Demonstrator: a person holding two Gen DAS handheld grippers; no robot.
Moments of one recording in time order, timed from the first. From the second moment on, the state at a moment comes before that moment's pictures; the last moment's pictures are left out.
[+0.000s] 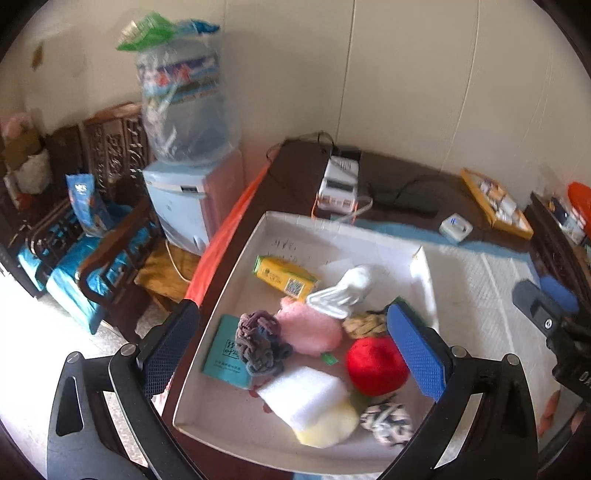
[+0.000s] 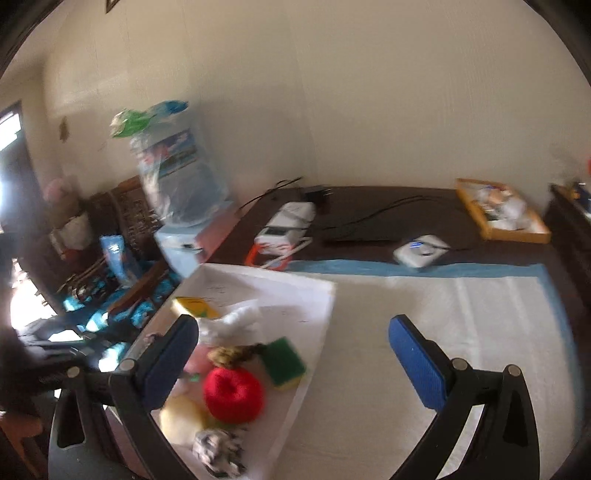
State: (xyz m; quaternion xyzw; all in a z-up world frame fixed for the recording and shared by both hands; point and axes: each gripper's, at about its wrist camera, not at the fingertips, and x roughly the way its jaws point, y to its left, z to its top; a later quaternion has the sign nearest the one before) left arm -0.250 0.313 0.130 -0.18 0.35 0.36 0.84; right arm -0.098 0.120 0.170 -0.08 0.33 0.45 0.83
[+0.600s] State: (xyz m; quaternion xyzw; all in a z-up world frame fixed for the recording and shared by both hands) left arm -0.259 0.213 0.220 -0.22 0.28 0.39 0.85; right arm -0.061 -0.022 0.234 0.00 0.26 0.40 0.88
